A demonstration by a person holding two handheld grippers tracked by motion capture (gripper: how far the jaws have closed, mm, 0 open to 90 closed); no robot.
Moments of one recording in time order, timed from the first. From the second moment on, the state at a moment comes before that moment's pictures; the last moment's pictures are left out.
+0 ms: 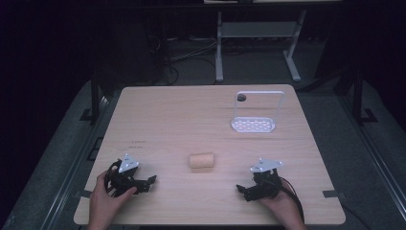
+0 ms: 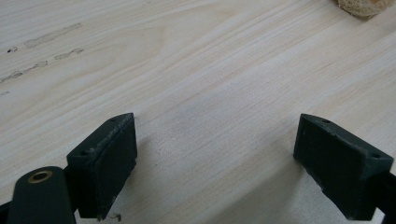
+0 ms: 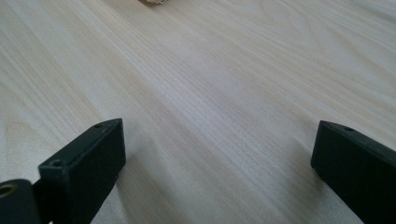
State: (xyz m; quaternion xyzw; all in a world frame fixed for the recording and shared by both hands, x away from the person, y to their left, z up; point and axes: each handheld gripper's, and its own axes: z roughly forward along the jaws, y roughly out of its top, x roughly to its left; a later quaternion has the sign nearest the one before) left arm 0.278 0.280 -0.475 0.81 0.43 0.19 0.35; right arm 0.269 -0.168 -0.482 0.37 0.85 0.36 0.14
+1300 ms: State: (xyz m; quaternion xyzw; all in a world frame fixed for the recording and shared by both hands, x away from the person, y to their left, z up) left arm 0.278 0.280 -0.475 0.81 0.43 0.19 0.35; right arm 0.281 -0.164 -0.466 0.35 0.85 0.37 0.12
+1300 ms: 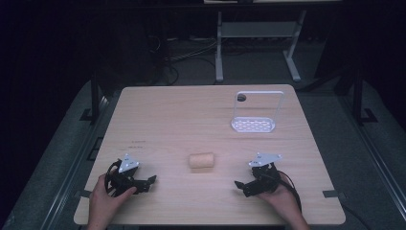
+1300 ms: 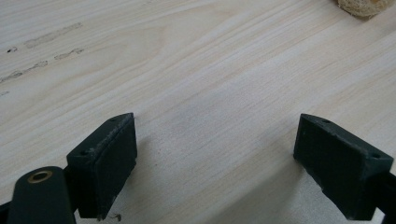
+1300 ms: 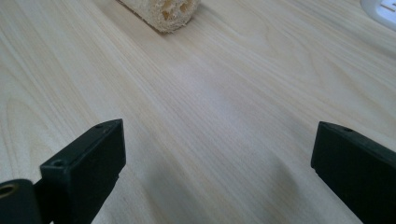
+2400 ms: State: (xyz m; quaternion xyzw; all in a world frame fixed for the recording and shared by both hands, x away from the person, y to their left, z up) left arm 0.278 0.280 -0.475 0.81 0.43 0.19 0.35; right arm 0.313 -0.151 -0.446 0.31 0.86 0.38 0.12
